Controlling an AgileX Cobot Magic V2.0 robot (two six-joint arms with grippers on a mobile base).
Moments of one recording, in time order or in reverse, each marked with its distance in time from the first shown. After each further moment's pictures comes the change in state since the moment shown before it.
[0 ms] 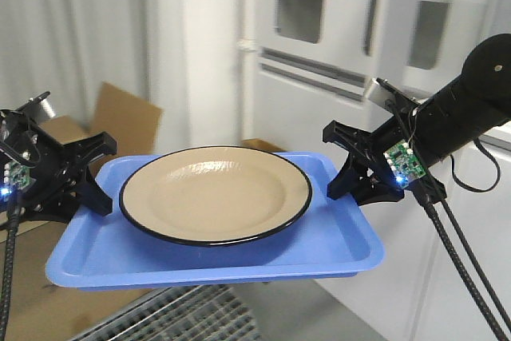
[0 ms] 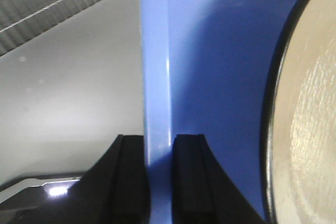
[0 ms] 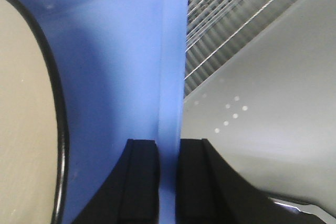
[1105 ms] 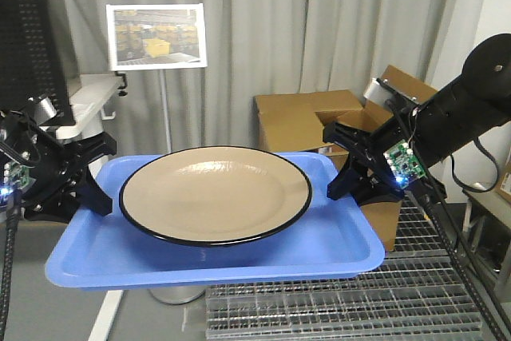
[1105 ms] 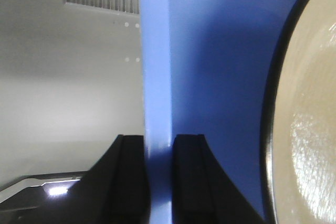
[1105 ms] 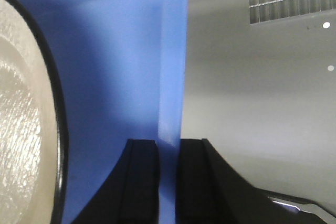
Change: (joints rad) left arm -0.001 0.000 0.000 0.001 0.001 0.000; right arm -0.001 0.000 0.000 0.003 0.002 0.000
